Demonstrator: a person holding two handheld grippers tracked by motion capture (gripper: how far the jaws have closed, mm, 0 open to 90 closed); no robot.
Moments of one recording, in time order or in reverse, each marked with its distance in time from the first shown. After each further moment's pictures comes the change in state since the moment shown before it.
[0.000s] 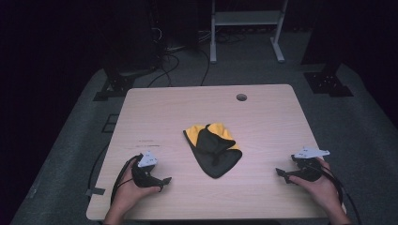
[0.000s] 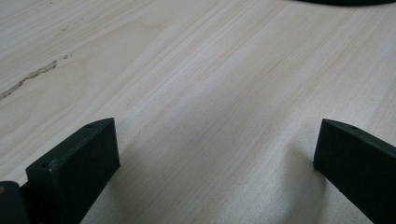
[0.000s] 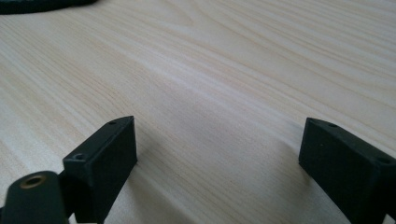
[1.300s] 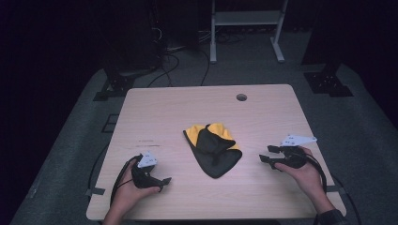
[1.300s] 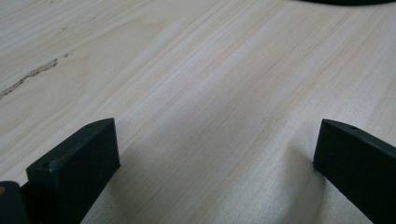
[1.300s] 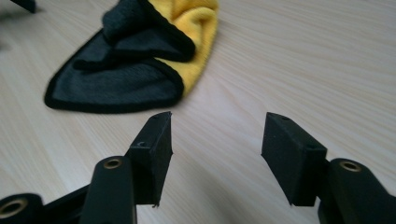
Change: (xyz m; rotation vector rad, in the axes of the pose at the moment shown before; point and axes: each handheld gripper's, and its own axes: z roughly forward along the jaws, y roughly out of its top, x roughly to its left) left arm -0.001 -0.001 -0.001 -0.001 0.002 -0.004; right arm 0.029 0.060 0.009 -0.118 0.176 -0.025
